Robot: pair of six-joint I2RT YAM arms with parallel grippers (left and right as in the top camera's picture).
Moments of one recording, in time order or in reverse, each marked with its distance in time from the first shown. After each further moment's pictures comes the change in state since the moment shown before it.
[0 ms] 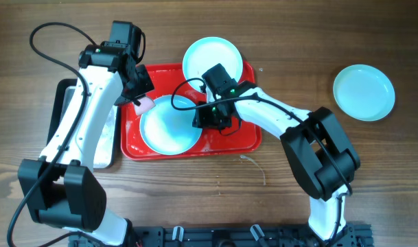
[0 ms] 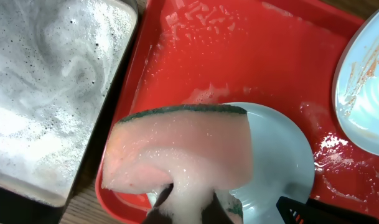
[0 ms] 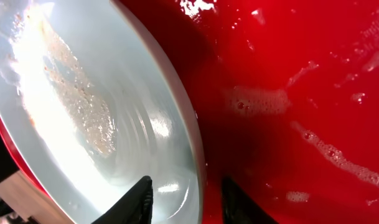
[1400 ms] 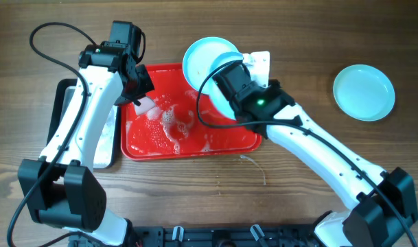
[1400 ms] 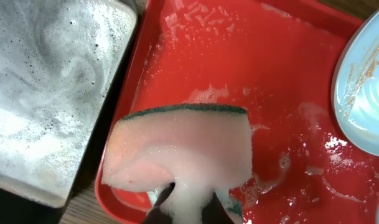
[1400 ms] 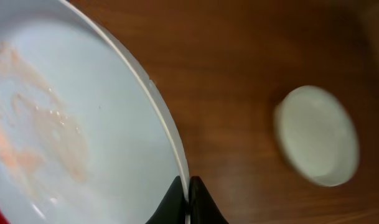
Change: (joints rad) left arm 0.000 0.000 0.000 0.004 0.000 0.000; right arm 0.078 -0.433 -0.015 -0.285 1.192 -0.140
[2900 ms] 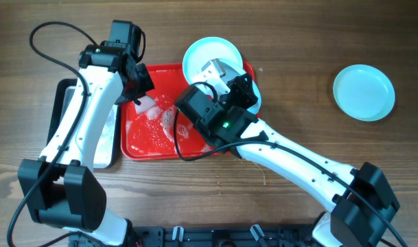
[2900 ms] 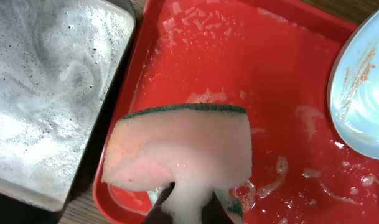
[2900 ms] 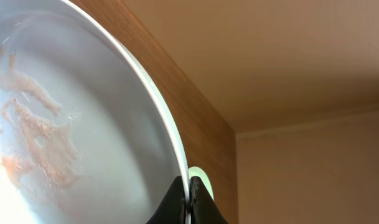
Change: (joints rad) left arm 0.000 0.000 0.000 0.011 0.000 0.000; right arm 0.195 0.076 0.000 0.177 0.410 -0.596
